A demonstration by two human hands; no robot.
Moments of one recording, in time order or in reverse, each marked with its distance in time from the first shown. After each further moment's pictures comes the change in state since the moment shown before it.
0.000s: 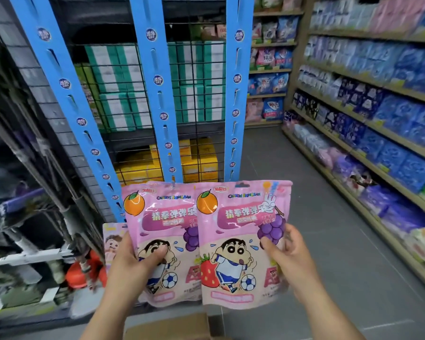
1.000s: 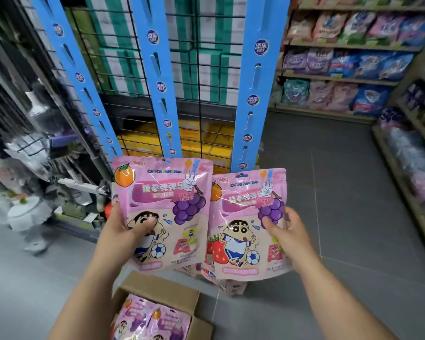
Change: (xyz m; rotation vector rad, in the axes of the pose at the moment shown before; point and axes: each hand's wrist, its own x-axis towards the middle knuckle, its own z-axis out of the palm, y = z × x) left_hand 0.034 -0.003 0.082 0.021 0.384 -0.098; right_hand 0.198 0.008 -0.032 -0.303 -0.355 0.077
